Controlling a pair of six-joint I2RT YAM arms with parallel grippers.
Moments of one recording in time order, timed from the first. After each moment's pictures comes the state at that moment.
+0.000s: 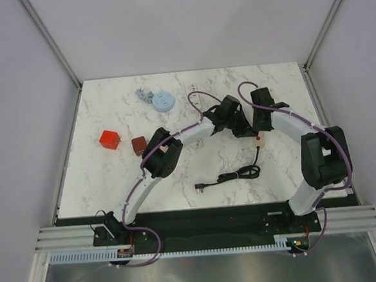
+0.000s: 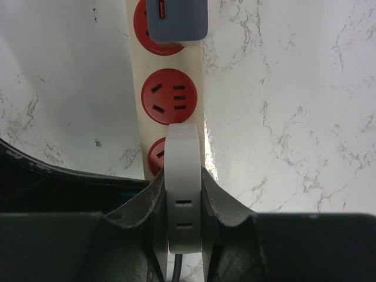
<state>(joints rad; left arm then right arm) -0.83 2.57 2.11 -0.21 0.42 -1.17 0.20 1.68 1.12 -0.48 0.29 0.34</state>
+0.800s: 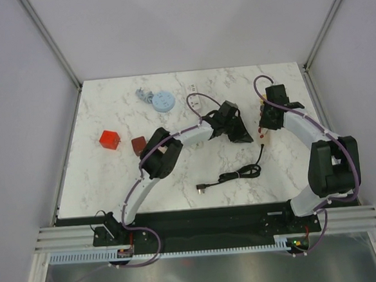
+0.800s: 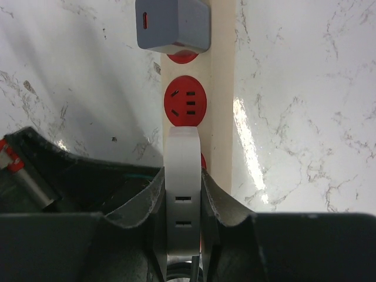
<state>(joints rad) -0.84 2.58 2.08 -0.24 0.37 -1.08 0.10 1.59 1.11 -0.49 0.16 0.41</state>
